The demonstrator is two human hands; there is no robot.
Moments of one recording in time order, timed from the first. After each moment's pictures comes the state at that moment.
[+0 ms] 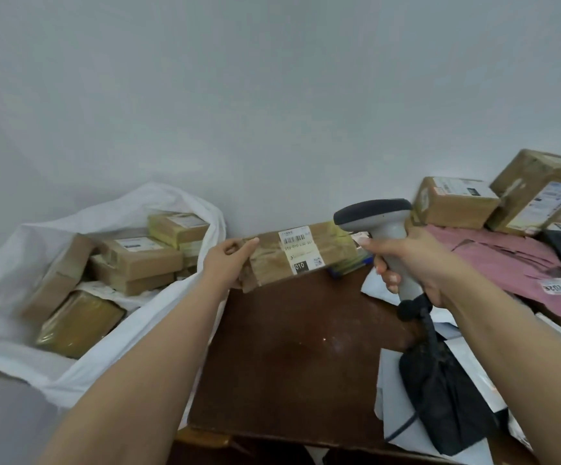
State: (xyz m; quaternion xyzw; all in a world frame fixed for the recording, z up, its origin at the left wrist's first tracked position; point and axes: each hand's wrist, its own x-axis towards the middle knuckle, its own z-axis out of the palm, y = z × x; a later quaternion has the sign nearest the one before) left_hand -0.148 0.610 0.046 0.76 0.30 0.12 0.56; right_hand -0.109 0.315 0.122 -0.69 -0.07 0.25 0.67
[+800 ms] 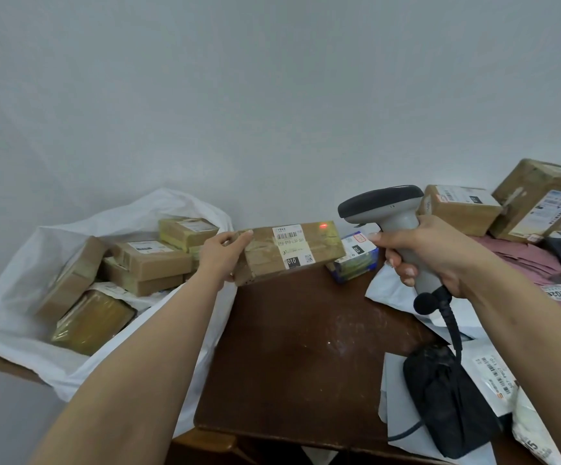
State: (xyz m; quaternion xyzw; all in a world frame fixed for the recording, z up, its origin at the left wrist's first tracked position) left_hand -0.148 0.626 0.067 0.74 0.33 0.15 0.56; right_hand -0.116 0.307 0.150 -0.72 -0.11 0.25 0.64
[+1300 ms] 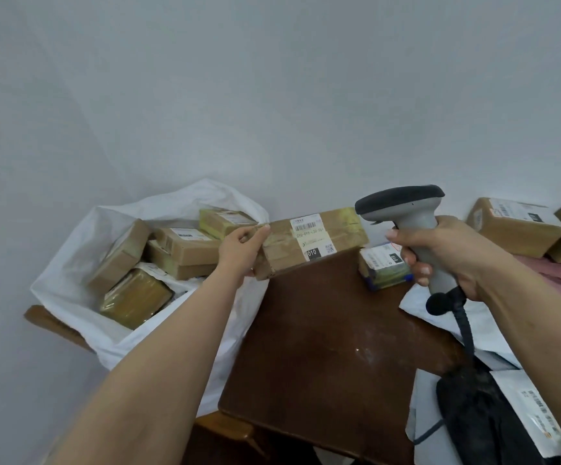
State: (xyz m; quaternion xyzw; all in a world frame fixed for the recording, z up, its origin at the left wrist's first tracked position) left_hand -0.174 0.650 0.070 0.71 0.34 0.18 0.59; right_hand -0.113 0.344 0.156 -0.71 -0.12 0.27 0.64
